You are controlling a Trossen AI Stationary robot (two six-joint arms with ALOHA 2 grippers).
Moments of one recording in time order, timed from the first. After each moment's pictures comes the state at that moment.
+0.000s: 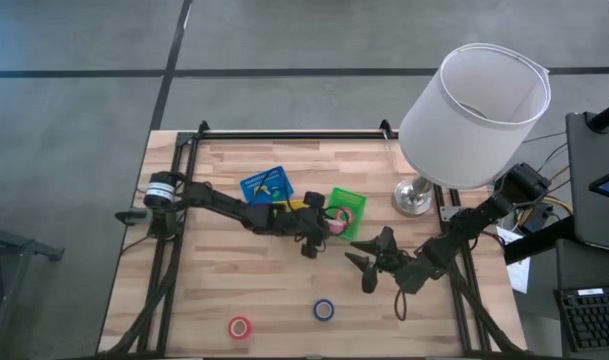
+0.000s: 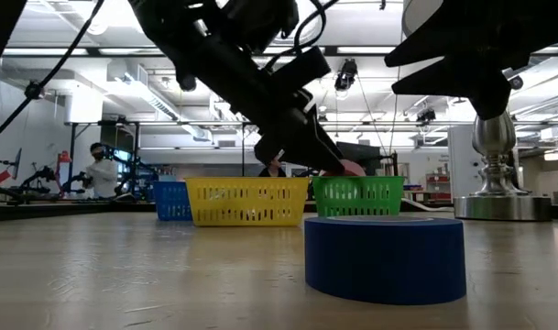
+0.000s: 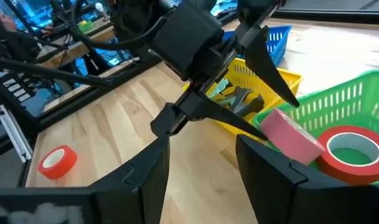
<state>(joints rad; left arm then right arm) -0.08 1.88 1.13 0.20 -0.26 0.40 0.65 1.46 0.60 0.35 0.97 0.86</state>
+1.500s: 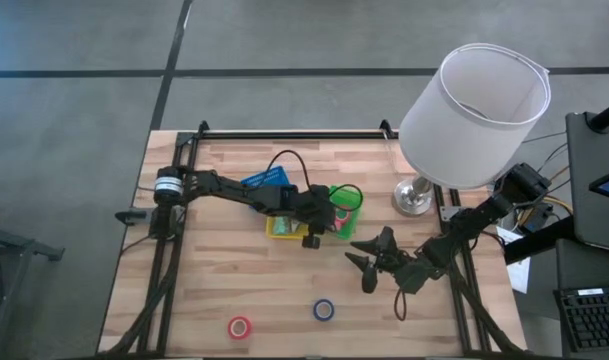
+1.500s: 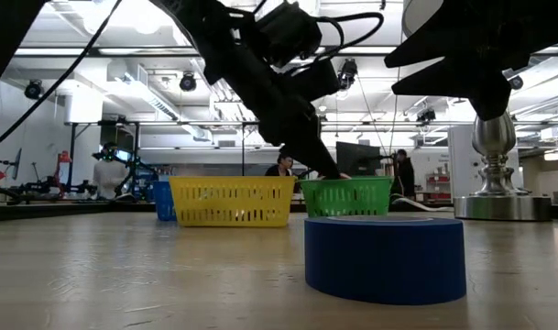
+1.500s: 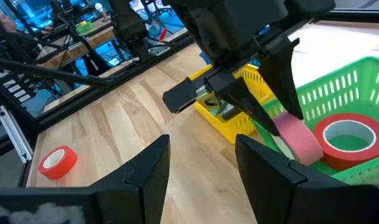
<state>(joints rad) 0.04 1.94 1.32 -0.15 0.03 0.26 0.65 1.46 0.59 0.35 0.97 0.87</state>
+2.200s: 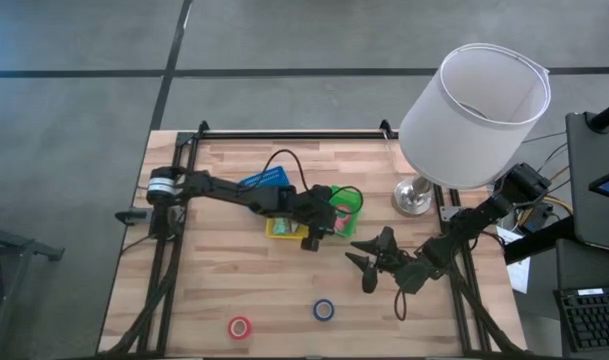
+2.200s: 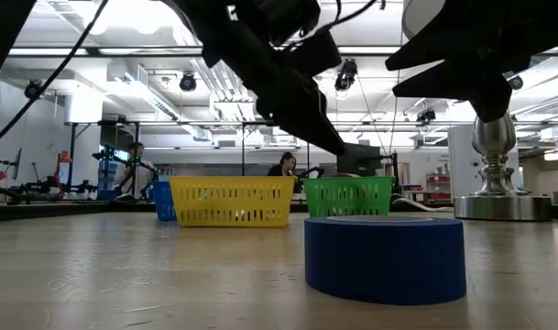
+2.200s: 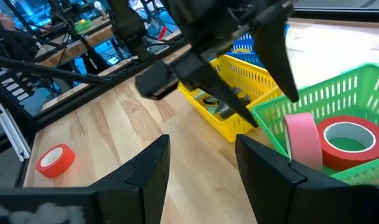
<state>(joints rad) 0.01 1.89 1.34 -0.17 0.03 0.32 0.65 1.46 0.59 0.34 0.97 0.87</state>
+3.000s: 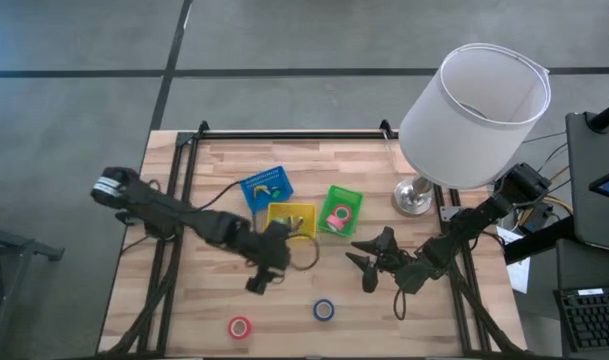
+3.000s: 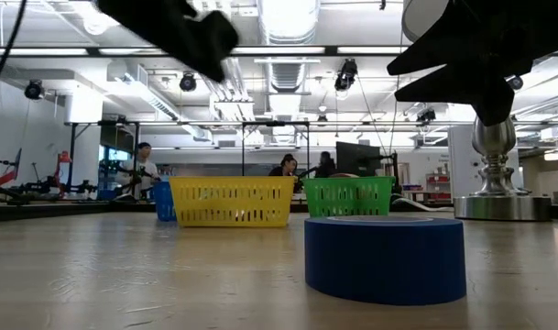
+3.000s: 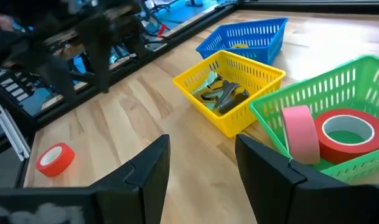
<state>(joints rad) -0.31 1.51 1.13 -0.47 0.02 0.03 0.65 1.46 0.58 0.33 0.96 0.90</state>
